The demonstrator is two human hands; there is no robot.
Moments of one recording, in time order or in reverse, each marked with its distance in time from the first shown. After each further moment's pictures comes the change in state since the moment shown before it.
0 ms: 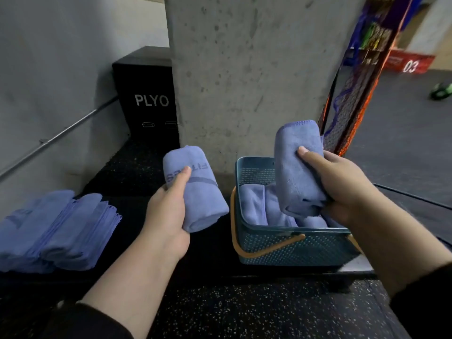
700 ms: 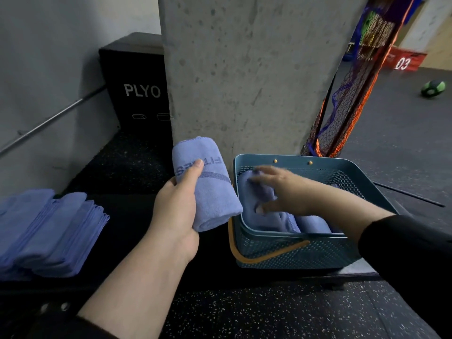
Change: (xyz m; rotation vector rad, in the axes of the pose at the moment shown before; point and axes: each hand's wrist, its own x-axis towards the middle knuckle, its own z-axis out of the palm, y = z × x) left_hand 0.001 -0.002 0.021 -0.005 -0.091 -0.006; right_hand 0.081 0.050 0.018 -1.495 -0.573 -0.359
